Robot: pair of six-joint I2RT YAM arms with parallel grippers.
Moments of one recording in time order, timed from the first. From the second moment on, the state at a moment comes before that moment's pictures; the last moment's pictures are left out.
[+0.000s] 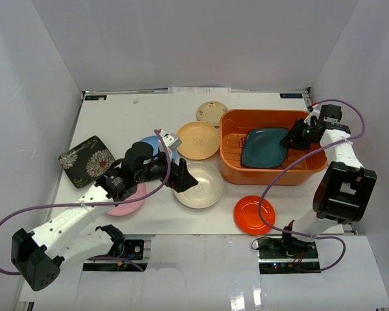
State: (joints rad) left arm -0.72 0.97 0.81 -0.27 0.38 -0.32; right arm -0.26 1.58 1.19 -0.61 -0.52 0.16
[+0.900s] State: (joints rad) left arm -0.72 1.05 0.78 -0.36 -0.28 -0.57; right arm 0.41 1.09 0.91 -0.16 -0.23 0.26
